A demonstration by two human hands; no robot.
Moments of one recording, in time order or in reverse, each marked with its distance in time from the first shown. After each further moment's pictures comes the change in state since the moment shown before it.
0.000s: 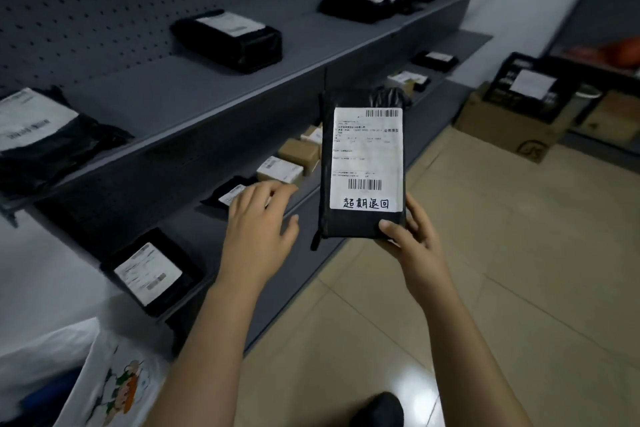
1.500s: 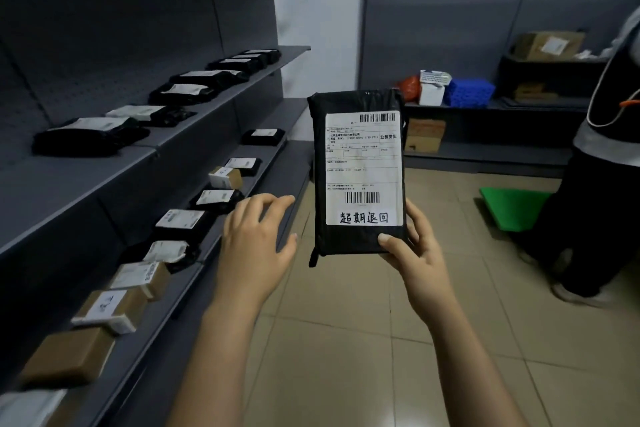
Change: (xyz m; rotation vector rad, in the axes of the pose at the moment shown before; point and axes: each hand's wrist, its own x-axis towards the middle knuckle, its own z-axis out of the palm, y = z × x) left_hand 0.309 0.316 0.249 -0.253 -0.065 0.364; right_hand 0.212 -0.165 -0.334 -0.156 0.394 -0.352
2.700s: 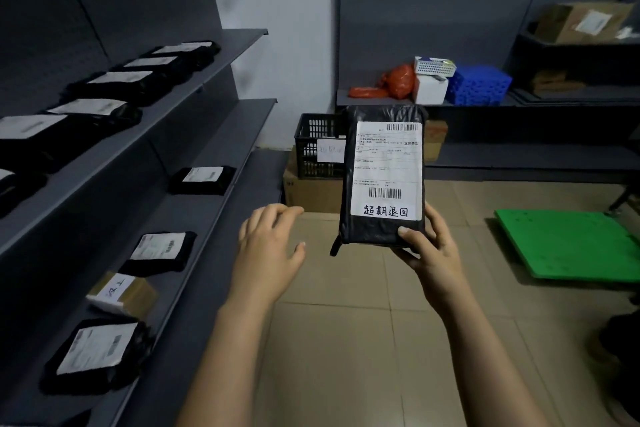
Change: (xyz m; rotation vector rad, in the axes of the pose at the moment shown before) left_hand 0.487 -0.121 0.411 -0.087 -0.223 0.043; right_hand 0.597 0.189 -0.077 0.076 0.256 0.197
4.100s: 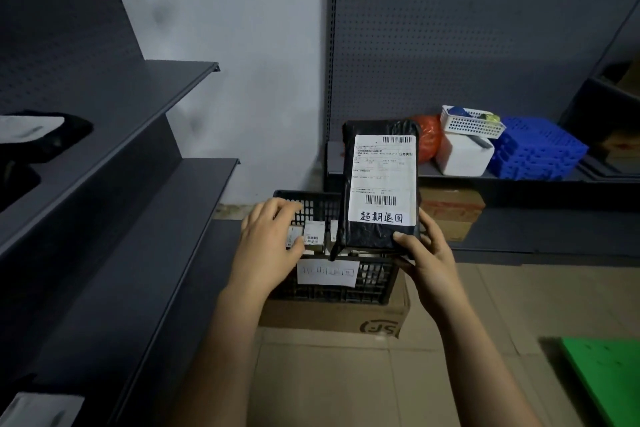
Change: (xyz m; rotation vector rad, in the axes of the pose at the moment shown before) left_hand 0.713 -0.188 0.324 -0.056 -0.055 0.042; right_hand 0.771 0.057 0.100 -0.049 0.089 0.051
